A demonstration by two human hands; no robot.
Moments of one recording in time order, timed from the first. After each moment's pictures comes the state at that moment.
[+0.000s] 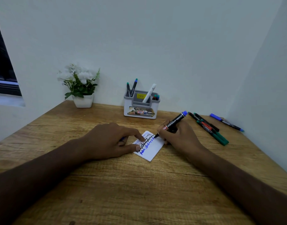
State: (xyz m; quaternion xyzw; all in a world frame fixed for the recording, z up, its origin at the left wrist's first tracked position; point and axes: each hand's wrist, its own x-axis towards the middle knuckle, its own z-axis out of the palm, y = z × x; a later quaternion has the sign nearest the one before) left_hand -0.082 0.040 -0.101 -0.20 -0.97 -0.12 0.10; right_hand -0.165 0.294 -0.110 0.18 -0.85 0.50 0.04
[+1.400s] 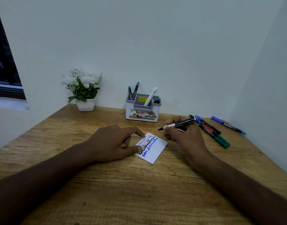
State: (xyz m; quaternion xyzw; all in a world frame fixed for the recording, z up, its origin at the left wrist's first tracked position) left_hand -0.080 0.044 -0.102 -0.16 -0.97 -0.13 0.12; right_hand -0.150 0.296 -0.102 0.15 -0.76 0.64 0.07
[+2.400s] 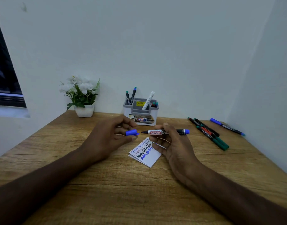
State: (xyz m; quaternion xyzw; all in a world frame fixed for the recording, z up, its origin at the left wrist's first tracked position) left_hand -0.085 0.043 -0.099 -0.15 -0.86 -0.42 0.25; right_hand -0.118 0.268 -0.101 0.06 -0.56 0.82 -0.08
